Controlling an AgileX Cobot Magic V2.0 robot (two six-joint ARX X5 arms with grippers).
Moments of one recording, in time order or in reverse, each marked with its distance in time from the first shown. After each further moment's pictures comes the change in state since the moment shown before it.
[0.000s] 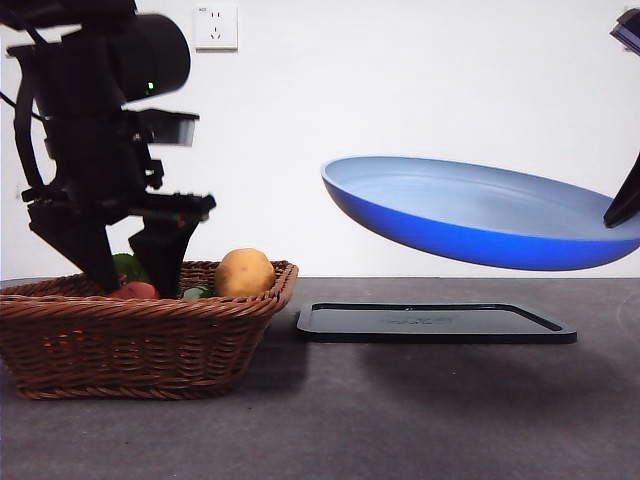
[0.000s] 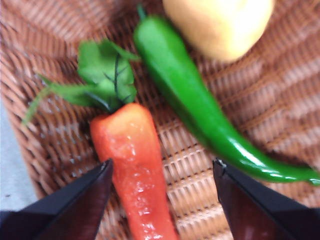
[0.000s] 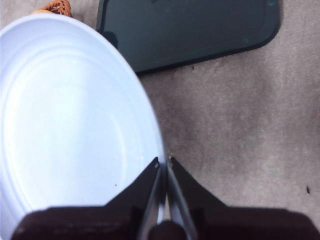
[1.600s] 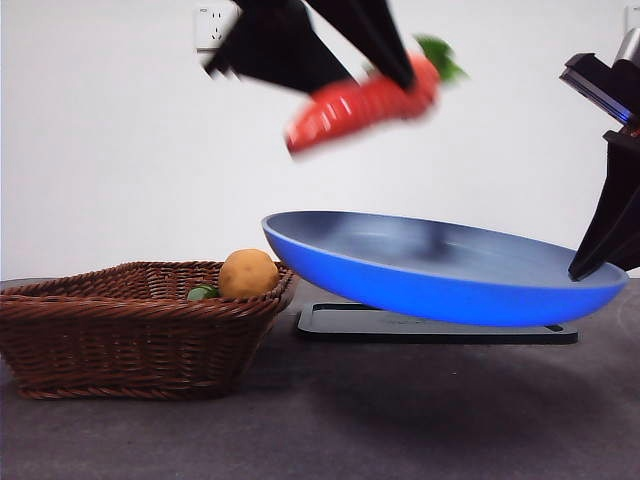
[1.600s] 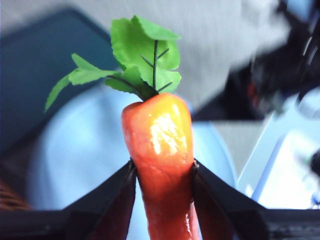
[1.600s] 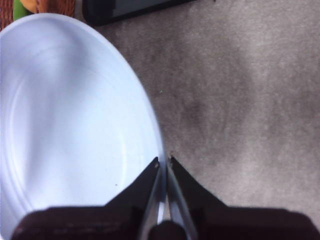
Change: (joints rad) left arm -0.443 -0.219 0.047 0.125 0.322 -0.124; right arm 0.145 0.117 0.000 -0.015 0.025 0.071
